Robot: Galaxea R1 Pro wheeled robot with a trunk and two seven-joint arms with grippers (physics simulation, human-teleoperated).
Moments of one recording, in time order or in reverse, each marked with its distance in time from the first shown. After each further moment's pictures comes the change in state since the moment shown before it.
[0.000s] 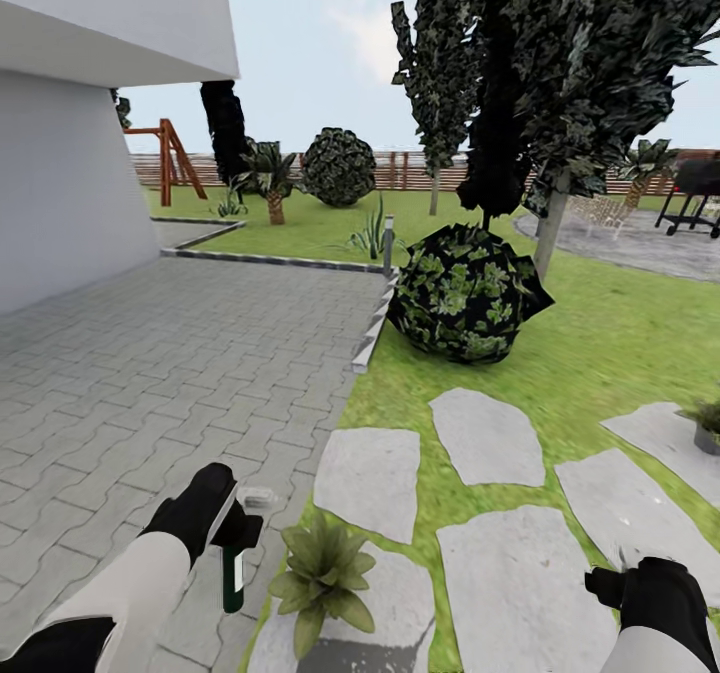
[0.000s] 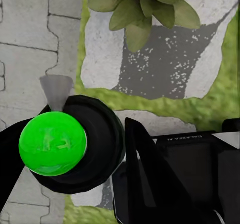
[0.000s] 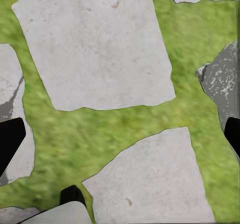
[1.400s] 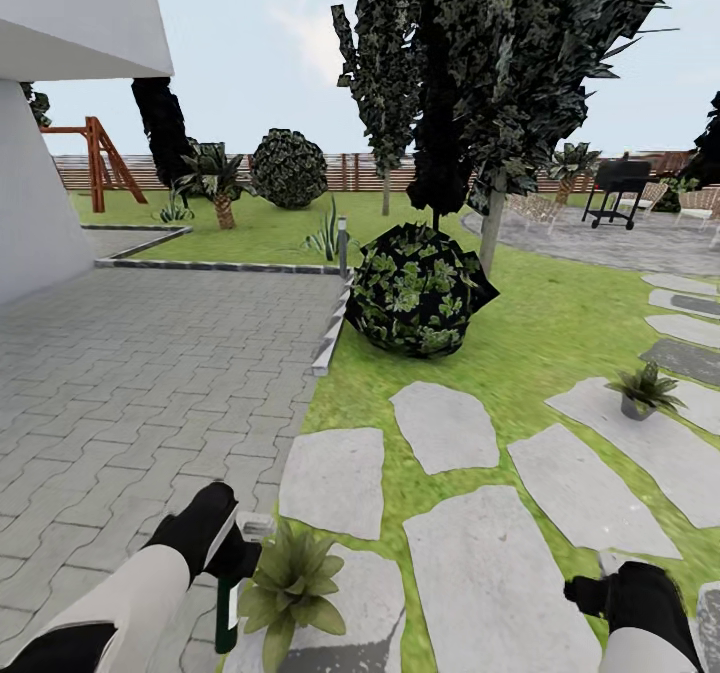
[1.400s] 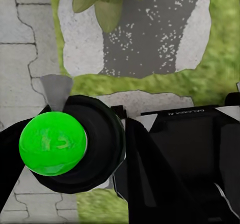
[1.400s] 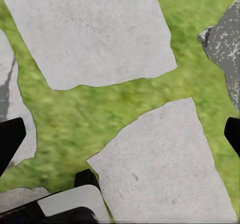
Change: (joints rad) left arm 0.019 0.001 -0.010 0.090 -0.006 0.000 -0.002; right arm 0.000 -0.001 0.001 0.103 0.003 -0.001 0.000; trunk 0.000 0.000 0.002
